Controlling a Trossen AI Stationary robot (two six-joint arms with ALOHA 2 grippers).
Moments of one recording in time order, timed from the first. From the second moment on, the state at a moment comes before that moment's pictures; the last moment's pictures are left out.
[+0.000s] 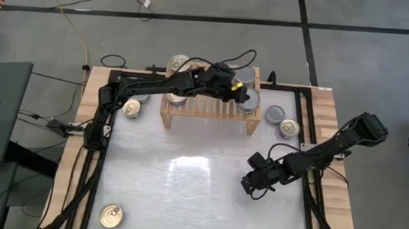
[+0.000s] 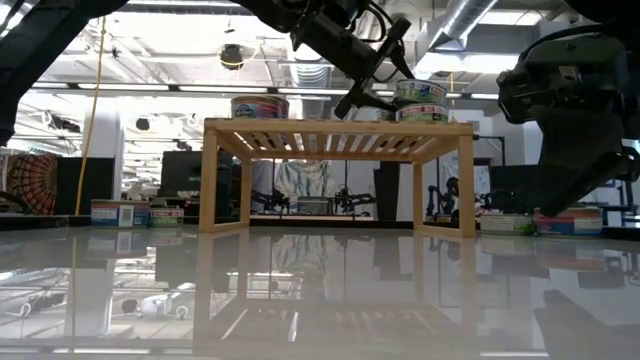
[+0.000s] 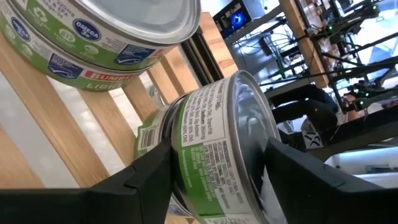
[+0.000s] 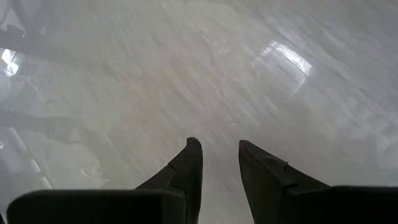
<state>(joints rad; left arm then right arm) 0.31 2.05 1.91 -0.30 0.05 -0.89 0.46 1.35 0.64 -0.35 0.26 1.27</state>
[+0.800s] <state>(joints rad) 0.31 2.05 1.91 -0.31 0.06 -0.66 0.46 1.35 0.64 -0.35 0.26 1.27</state>
